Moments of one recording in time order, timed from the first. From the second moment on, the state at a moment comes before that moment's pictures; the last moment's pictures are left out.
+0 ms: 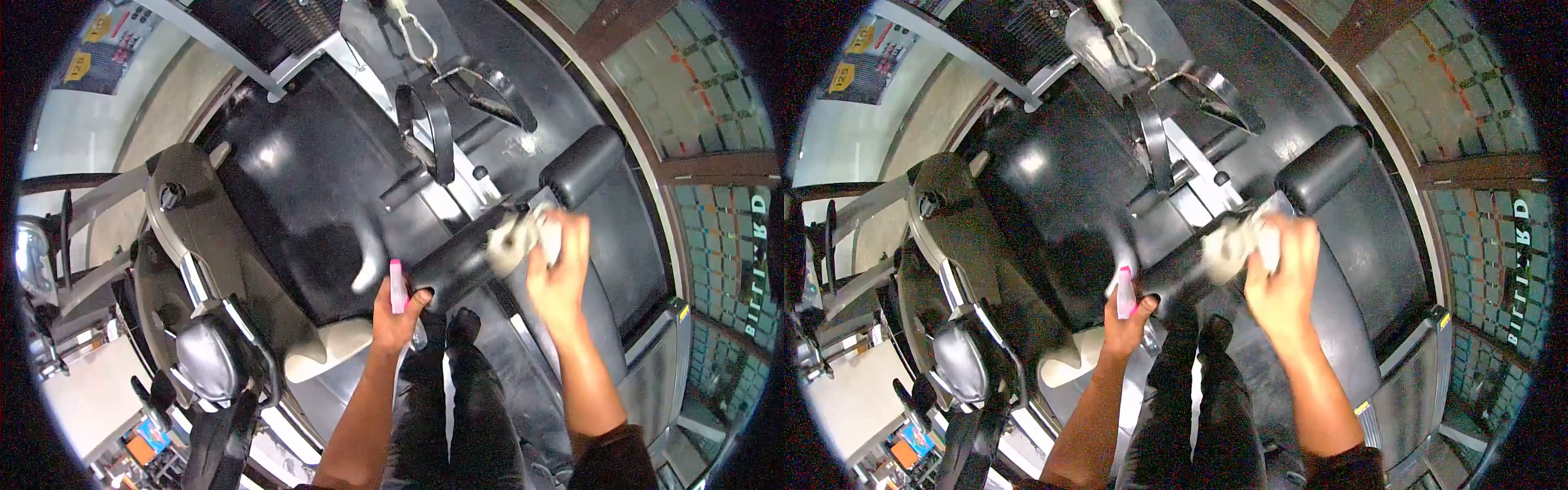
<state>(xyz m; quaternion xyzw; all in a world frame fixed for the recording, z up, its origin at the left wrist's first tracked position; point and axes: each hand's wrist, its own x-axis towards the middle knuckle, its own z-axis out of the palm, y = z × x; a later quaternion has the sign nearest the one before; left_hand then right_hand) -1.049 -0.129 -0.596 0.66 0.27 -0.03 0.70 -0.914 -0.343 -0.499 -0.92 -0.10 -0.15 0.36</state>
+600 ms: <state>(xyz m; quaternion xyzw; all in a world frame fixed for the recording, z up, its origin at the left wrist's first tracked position) -1.059 -0.126 -0.613 0.66 0.30 -0.08 0.69 -0.901 -0.265 -0.514 -0.98 -0.09 0.18 0.07</state>
